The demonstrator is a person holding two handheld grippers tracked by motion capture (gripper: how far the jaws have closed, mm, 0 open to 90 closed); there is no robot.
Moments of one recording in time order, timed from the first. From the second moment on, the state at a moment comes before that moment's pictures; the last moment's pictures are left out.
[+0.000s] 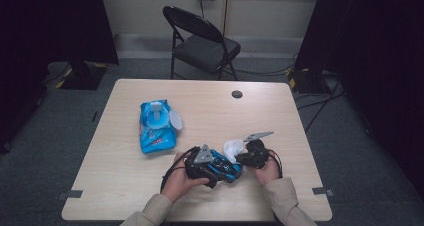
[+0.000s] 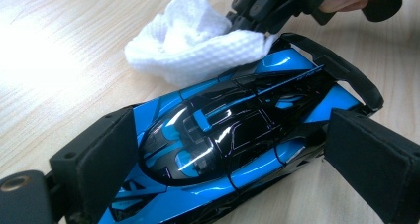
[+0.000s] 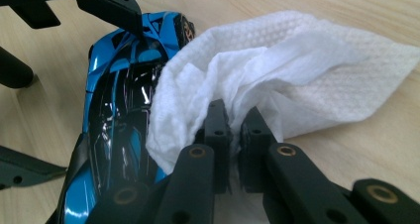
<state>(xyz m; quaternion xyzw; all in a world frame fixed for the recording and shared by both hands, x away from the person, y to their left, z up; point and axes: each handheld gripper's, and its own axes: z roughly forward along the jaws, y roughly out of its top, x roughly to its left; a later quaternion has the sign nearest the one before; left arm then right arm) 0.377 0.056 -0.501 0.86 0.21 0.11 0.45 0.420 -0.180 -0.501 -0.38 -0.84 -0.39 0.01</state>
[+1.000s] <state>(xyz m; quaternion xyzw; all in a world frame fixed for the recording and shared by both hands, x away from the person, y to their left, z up) 0.378 0.056 -0.501 0.86 0.21 0.10 0.45 0.448 -0.143 -0.496 -0.36 -0.86 -0.36 0.02</state>
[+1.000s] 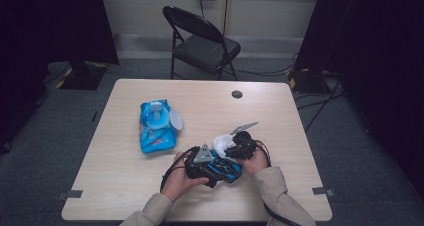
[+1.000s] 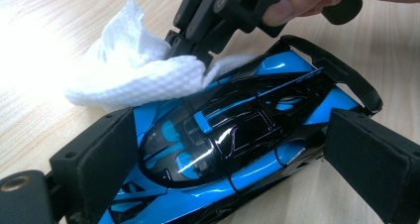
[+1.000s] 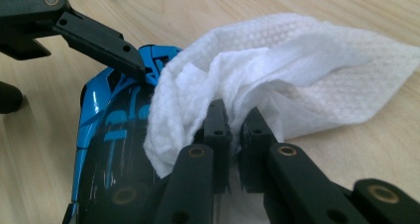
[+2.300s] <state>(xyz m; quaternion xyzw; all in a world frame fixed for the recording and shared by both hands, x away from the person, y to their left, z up) 0.379 0.059 -0.502 0.86 0.21 0.10 0.46 0.472 -0.116 -0.491 -0.35 -0.86 -0.38 0.02</state>
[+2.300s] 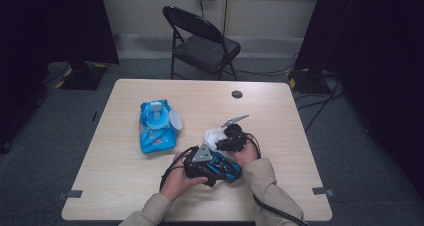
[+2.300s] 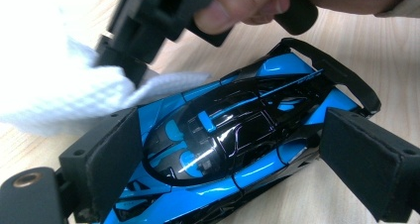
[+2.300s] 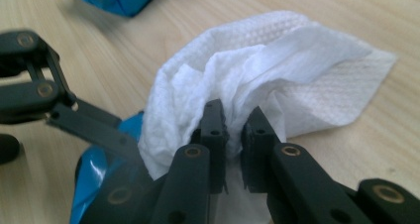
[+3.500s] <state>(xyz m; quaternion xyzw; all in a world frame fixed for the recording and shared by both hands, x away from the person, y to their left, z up) 0.353 0.132 -0.465 0.82 0.28 0.12 0.48 0.411 -0.098 -0.443 -0.30 -0.85 -0.43 0.00</state>
